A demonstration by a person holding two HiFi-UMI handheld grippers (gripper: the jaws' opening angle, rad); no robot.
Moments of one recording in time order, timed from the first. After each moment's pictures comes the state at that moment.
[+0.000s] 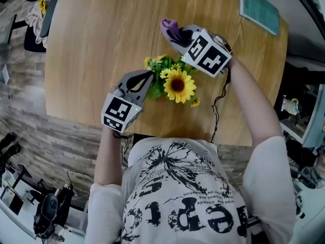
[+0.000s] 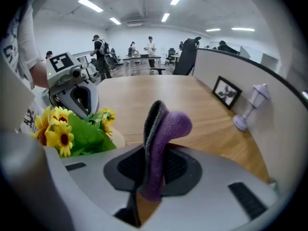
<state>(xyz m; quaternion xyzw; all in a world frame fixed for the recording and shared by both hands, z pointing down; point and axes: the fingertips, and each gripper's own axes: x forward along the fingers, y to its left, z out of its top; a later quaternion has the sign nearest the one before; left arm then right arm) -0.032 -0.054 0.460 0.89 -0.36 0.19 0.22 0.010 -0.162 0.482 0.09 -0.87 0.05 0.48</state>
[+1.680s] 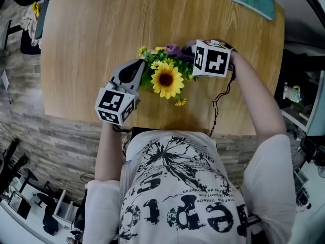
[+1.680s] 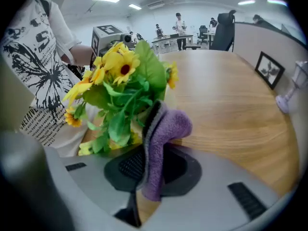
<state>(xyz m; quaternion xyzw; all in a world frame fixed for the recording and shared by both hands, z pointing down) -0.040 -0.067 0.459 0.86 -0.42 0.15 0.25 0.073 -0.055 0.515 -0.13 -0.82 0.08 0.56</state>
